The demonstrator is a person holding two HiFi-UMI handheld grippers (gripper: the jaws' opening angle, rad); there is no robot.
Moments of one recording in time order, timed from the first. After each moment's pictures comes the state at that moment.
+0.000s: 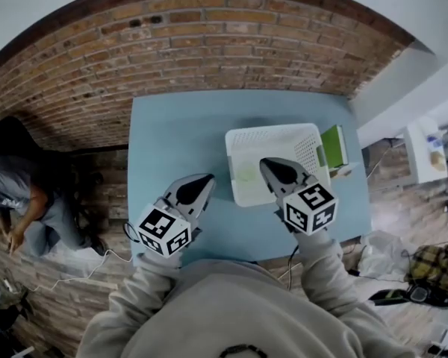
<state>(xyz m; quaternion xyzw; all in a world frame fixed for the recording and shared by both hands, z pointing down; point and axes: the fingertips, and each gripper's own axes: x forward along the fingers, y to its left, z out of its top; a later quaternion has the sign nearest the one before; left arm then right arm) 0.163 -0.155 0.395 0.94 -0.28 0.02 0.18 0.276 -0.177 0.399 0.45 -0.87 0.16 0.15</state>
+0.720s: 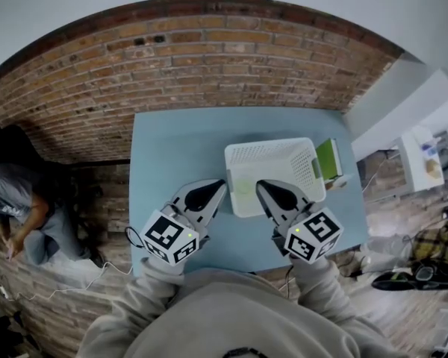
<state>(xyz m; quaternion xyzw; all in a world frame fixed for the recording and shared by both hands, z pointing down) 0.184 -0.148 0.333 0.96 -0.25 -0.02 0.12 0.253 -0.139 0.335 0.44 -0.88 0.15 0.05</state>
